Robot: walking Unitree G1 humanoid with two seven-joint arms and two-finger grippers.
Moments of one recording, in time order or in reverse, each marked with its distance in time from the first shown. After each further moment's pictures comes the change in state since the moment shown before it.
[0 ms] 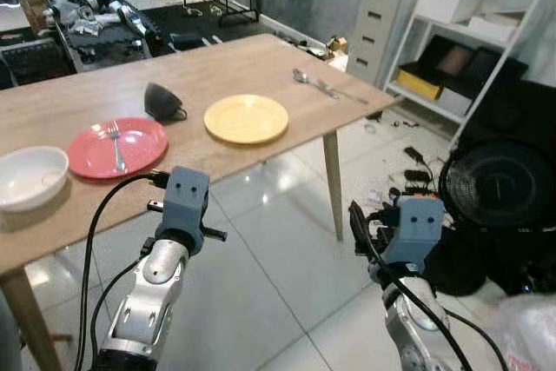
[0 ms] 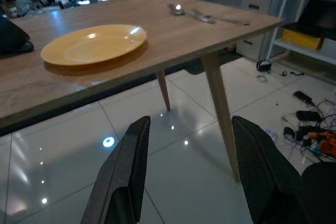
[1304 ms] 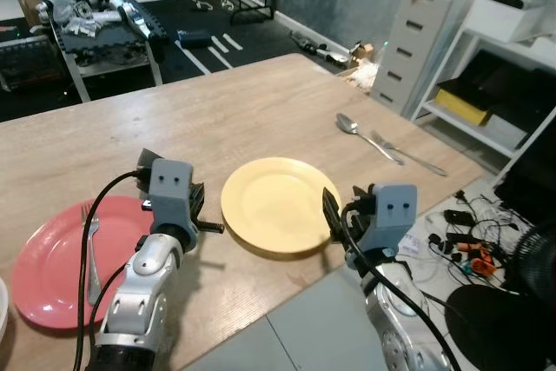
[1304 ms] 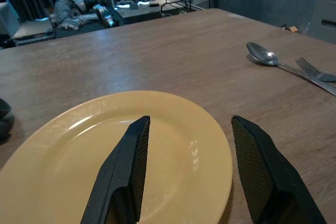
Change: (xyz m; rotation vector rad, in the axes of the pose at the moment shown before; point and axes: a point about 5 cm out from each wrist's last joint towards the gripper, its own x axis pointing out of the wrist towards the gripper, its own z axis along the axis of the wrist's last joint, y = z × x) left arm 0.003 0.005 0.003 -0.262 0.065 -0.069; right arm 0.013 0.023 0.017 -0.004 -0.065 0.123
